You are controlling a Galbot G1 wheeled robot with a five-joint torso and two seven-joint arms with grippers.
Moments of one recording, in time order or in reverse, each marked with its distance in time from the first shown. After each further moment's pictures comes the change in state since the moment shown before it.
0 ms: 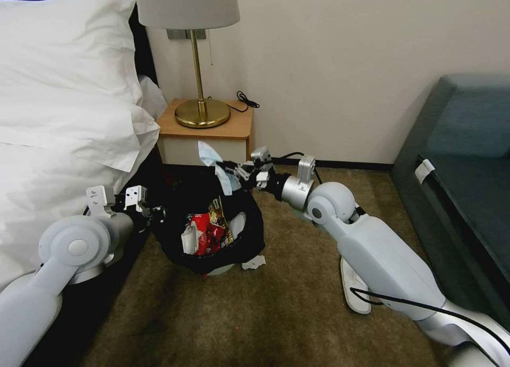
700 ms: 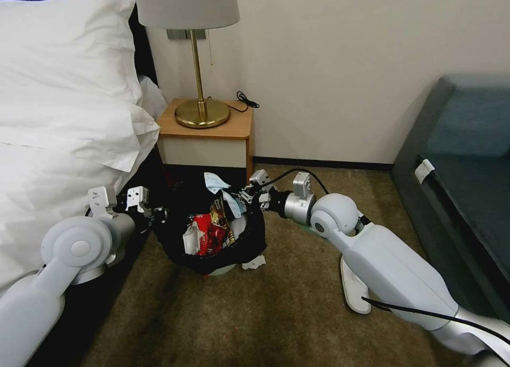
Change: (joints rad) left arm 0.002 -0.016 0.004 0.004 0.019 0.000 0.011; right arm -0.012 -0.046 -0.060 0.029 -0.073 -0.089 0.018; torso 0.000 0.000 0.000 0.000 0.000
